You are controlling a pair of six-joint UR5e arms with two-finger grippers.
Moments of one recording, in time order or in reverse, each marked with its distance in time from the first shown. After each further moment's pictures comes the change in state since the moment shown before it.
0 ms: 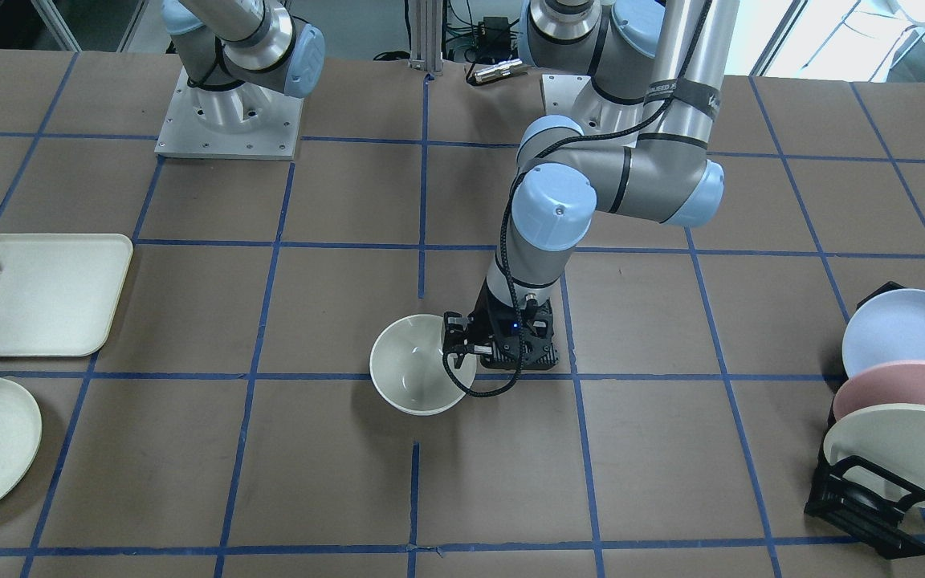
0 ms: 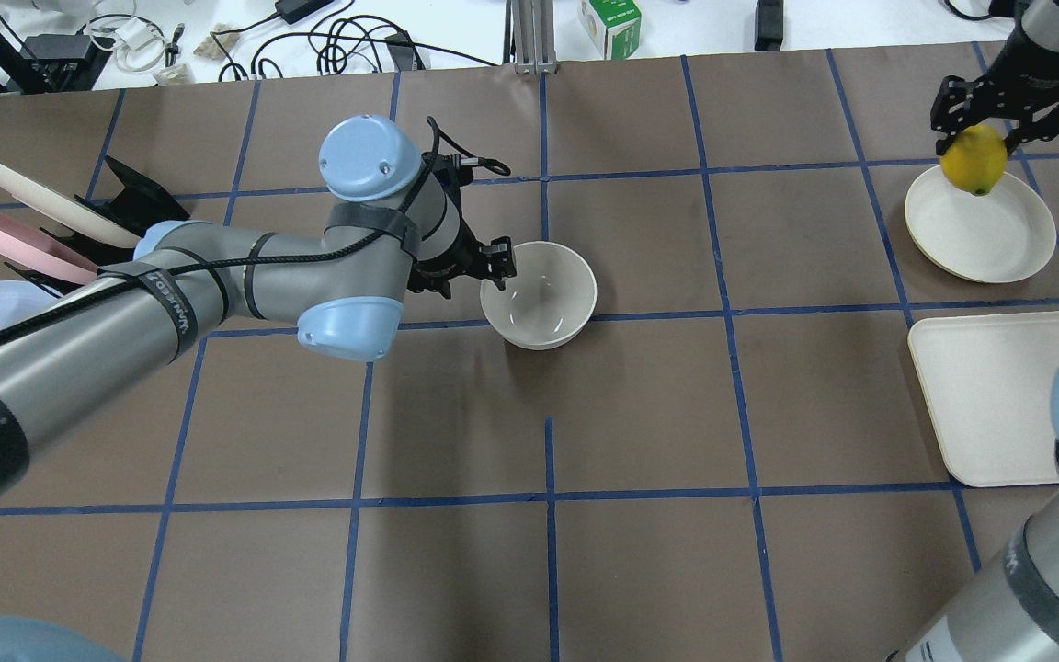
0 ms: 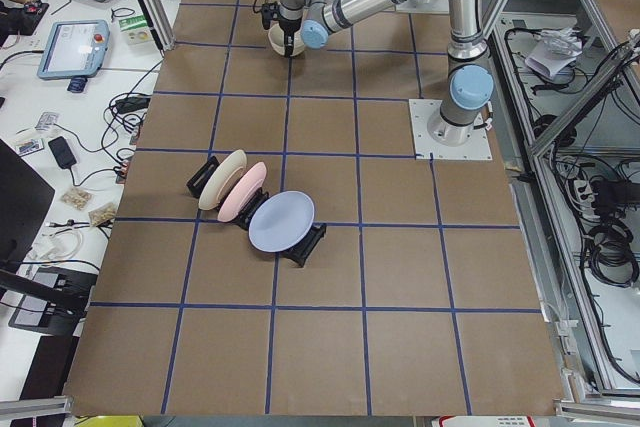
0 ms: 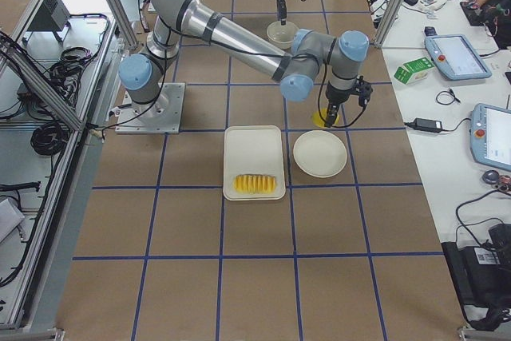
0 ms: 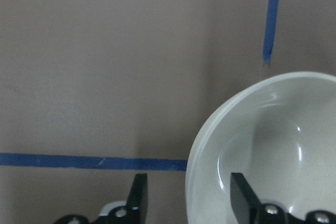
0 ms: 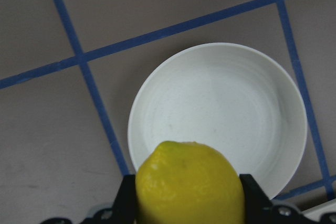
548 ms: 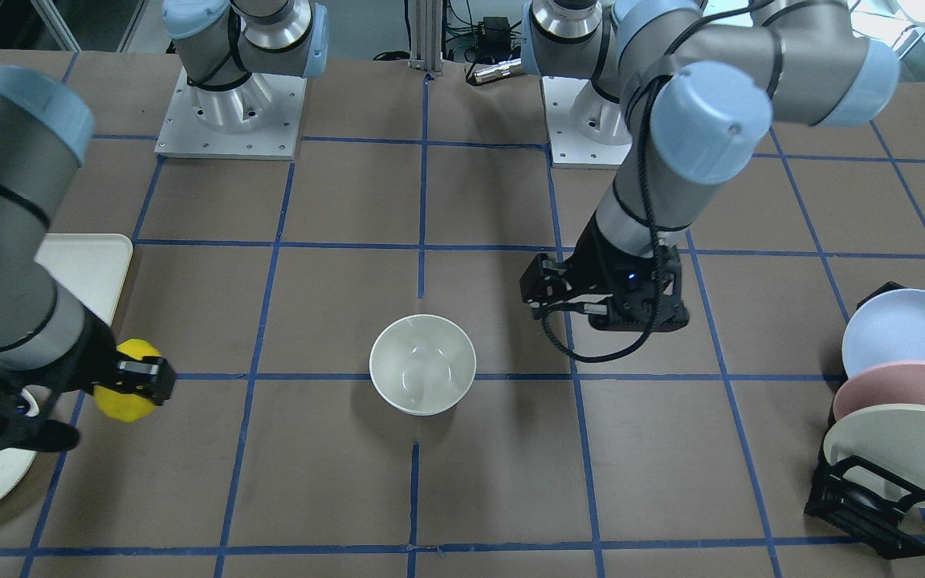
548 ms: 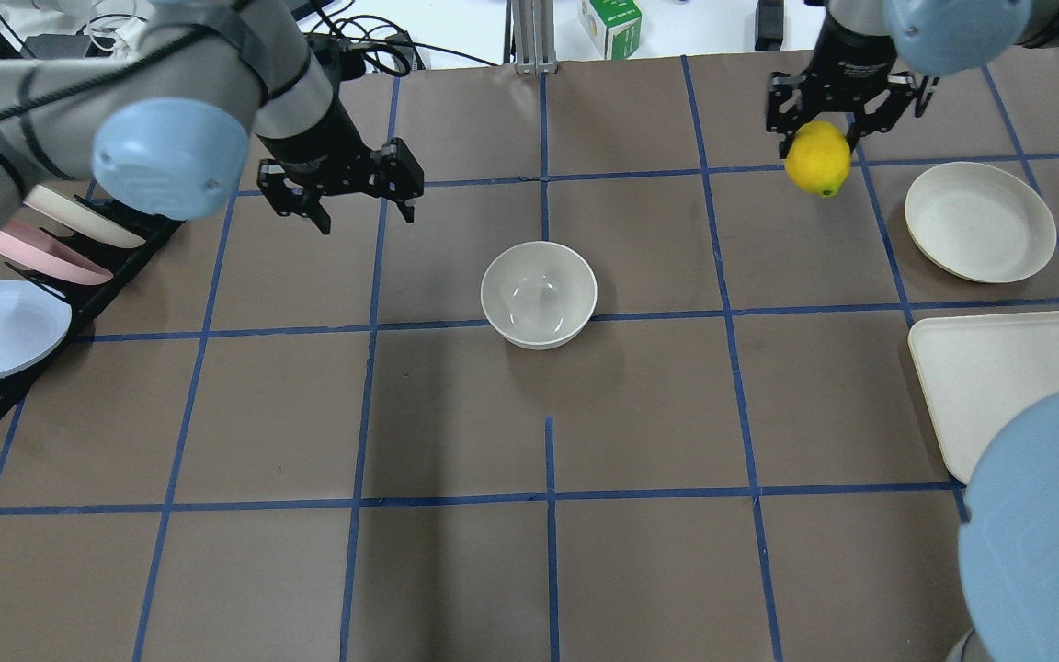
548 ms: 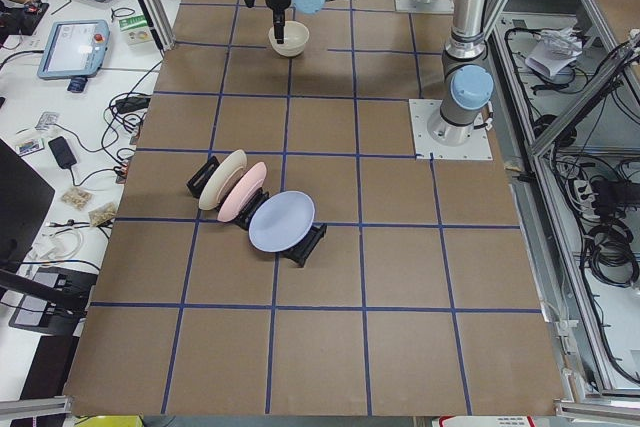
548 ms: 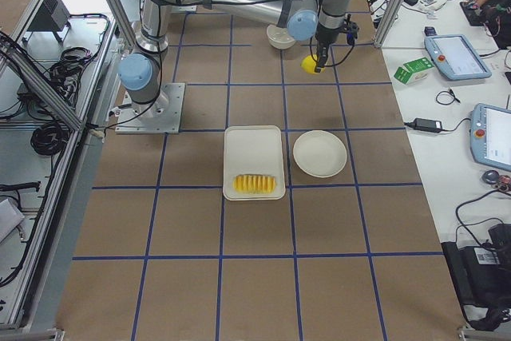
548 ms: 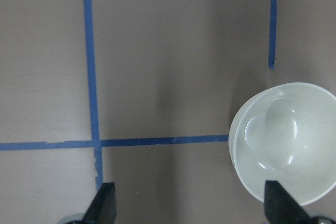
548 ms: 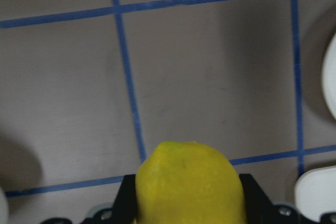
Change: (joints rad) left arm 0.146 0.163 0.288 -0.619 0.051 0.121; right arm 0.324 -0.082 -0.001 0.140 0.003 0.180
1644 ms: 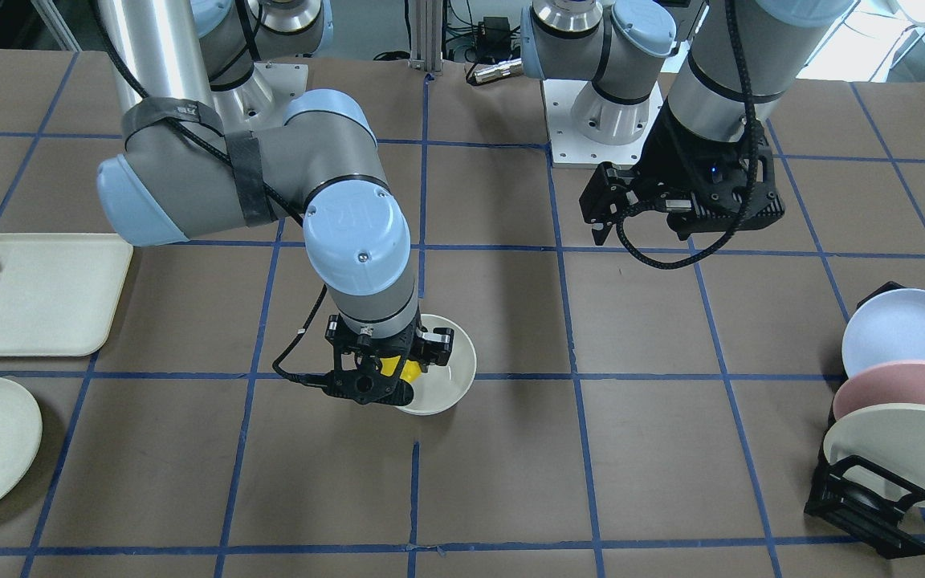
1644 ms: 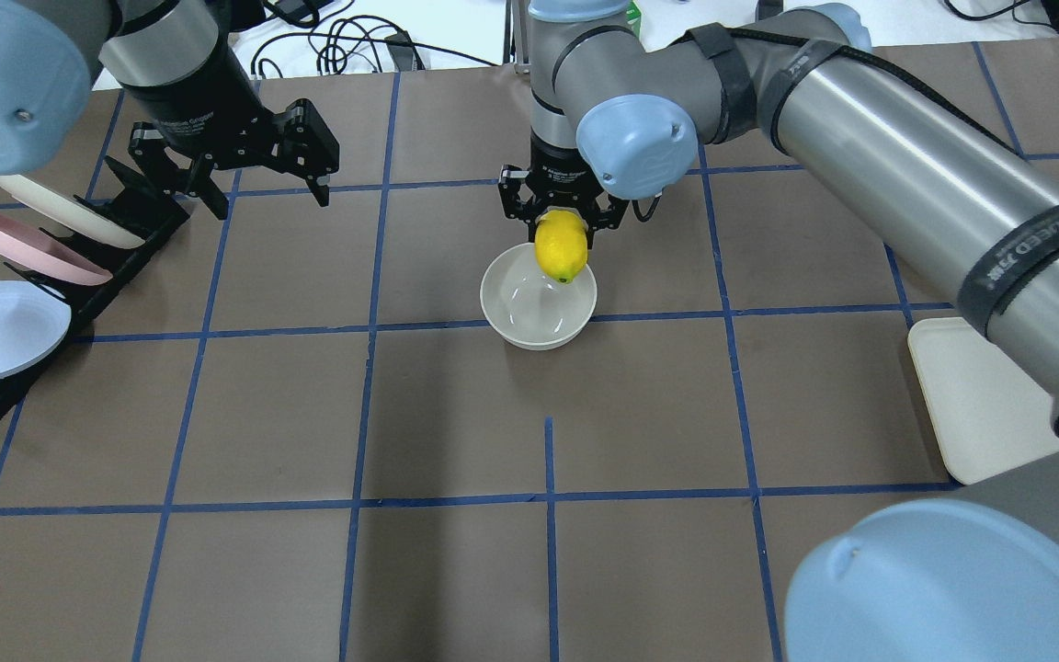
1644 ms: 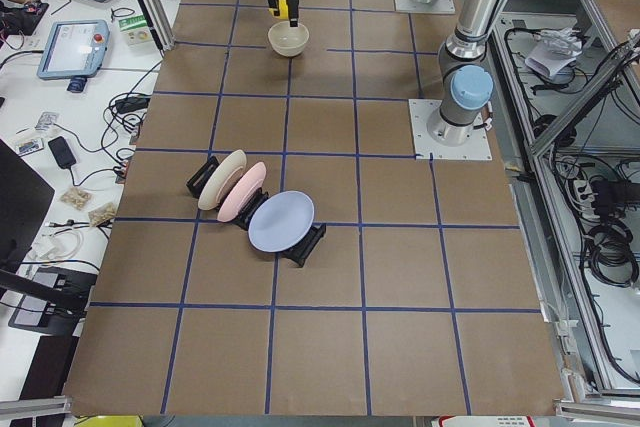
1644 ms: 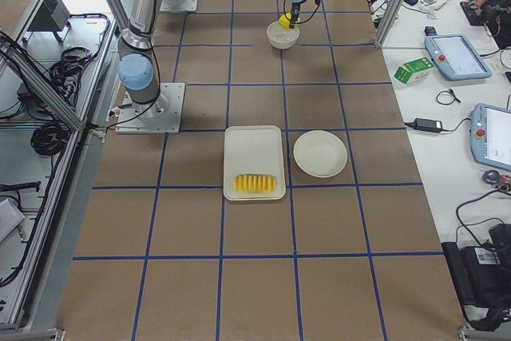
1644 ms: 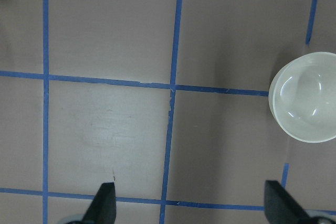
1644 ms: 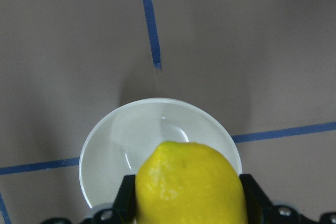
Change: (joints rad) left arm 0.031 0.110 0.041 -0.152 0.064 -0.005; right arm 0.339 0.112 0.017 -0.118 0.131 0.385
